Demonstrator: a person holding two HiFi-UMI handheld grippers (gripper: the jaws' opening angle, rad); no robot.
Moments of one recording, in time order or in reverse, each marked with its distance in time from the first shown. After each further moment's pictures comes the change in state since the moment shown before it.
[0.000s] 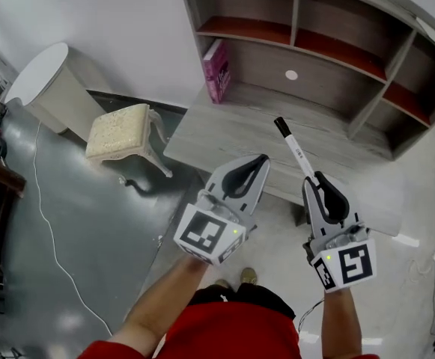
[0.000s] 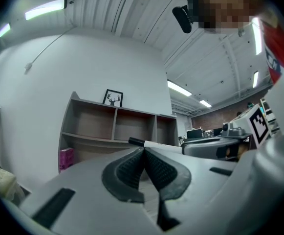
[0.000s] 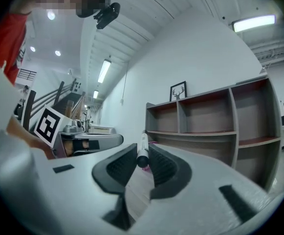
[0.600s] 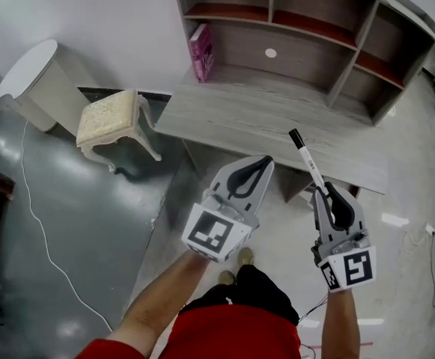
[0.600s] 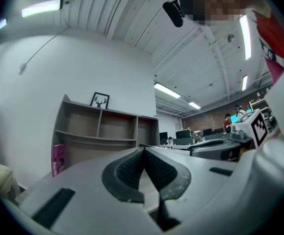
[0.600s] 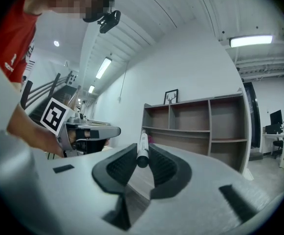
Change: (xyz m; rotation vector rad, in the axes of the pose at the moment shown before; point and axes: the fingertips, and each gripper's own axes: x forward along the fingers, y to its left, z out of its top) left arm -0.080 -0.095 -0.002 0.003 0.025 -0.098; right arm -0.139 0.044 -0.020 -0.046 0.027 -0.114
